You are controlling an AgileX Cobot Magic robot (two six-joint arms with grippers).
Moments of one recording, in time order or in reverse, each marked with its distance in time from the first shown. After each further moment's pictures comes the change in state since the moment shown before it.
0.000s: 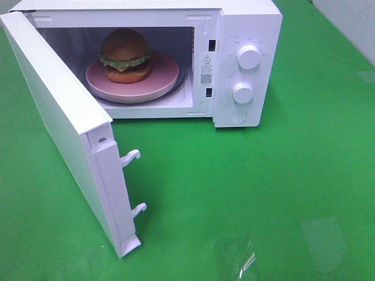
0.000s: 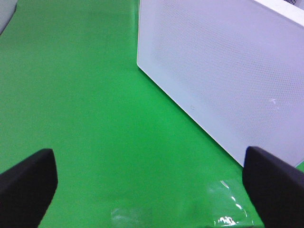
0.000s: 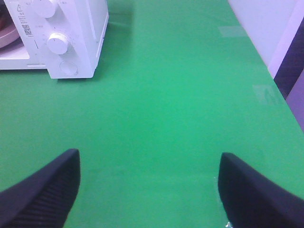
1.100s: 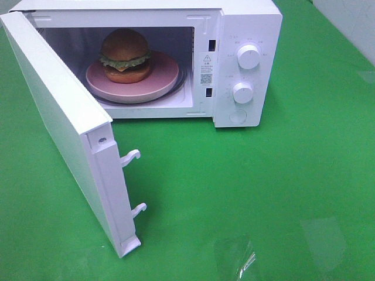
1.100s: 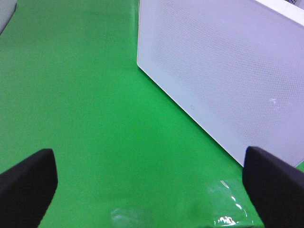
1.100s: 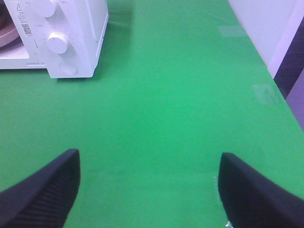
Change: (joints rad) left arm 0.000 0.001 0.000 0.000 0.000 0.000; right arm 0.000 -0.002 0.002 0.000 0.001 0.000
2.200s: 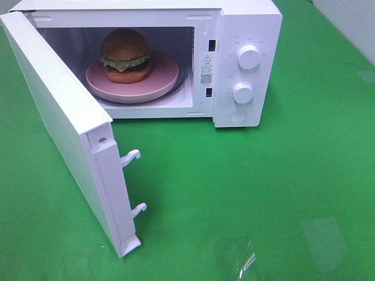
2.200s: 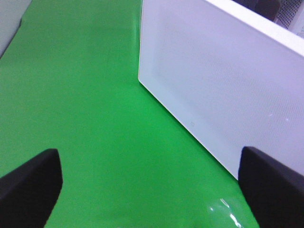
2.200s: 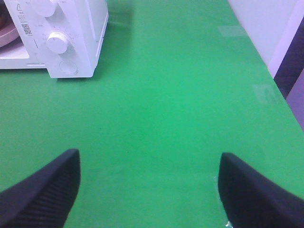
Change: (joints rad) left arm 0.000 0.056 -0.043 0.000 -0.048 -0.001; right arm 0.000 0.000 0.000 0.000 0.000 0.000
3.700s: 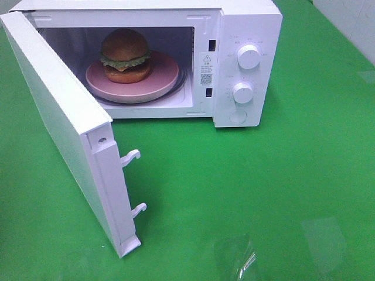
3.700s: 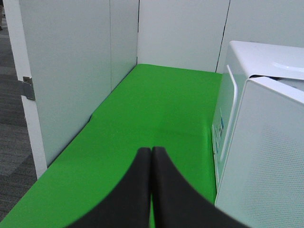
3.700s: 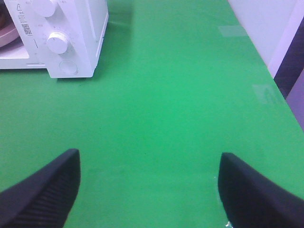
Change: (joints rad) left arm 0.000 0.586 0.393 0.002 -1.379 0.026; right arm 0.000 0.000 0.000 0.000 0.000 0.000
